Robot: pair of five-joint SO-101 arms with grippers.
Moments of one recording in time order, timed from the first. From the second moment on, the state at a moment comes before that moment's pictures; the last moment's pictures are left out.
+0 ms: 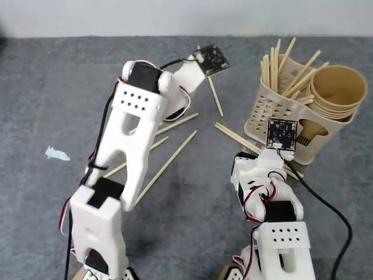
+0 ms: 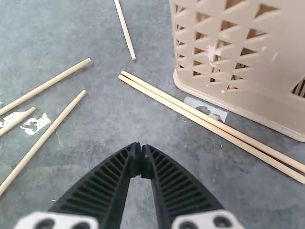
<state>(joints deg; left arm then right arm) 18.3 24.0 -41.2 99.6 -28.8 -5.7 -62.2 73.3 40.1 -10.9</state>
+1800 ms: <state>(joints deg) 8.5 51.3 -41.7 99.1 -35.6 -5.7 -62.2 73.3 40.1 -9.7</state>
